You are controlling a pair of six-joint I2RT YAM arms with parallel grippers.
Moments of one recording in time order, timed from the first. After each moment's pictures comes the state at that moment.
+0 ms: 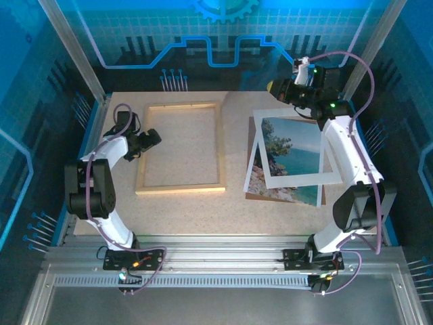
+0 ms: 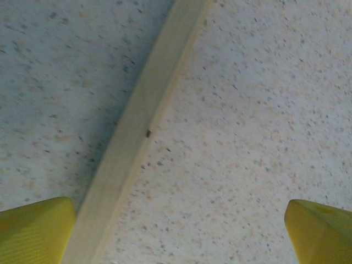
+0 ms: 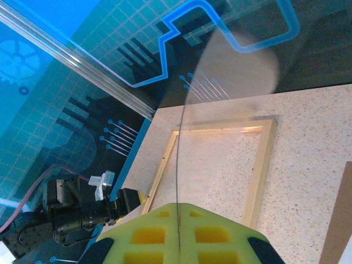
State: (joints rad) left arm 0.12 1.73 1.14 -0.44 0.09 -0.52; right arm 0.09 1.60 1.62 -0.41 -0.65 0.52
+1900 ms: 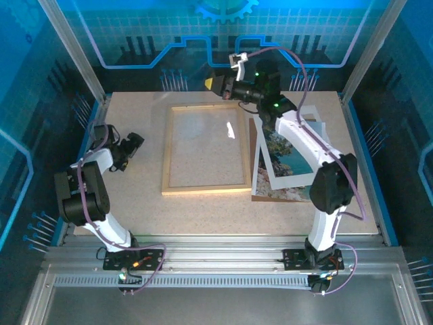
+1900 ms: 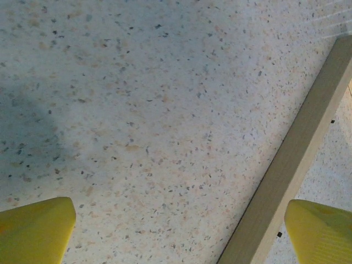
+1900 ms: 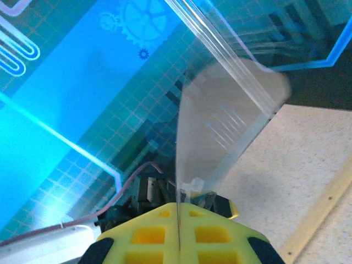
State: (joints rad) left arm 0.33 1.69 0.95 -0.20 0.31 -0.72; right arm 0.44 1.88 1.75 0.09 -0.72 0.76
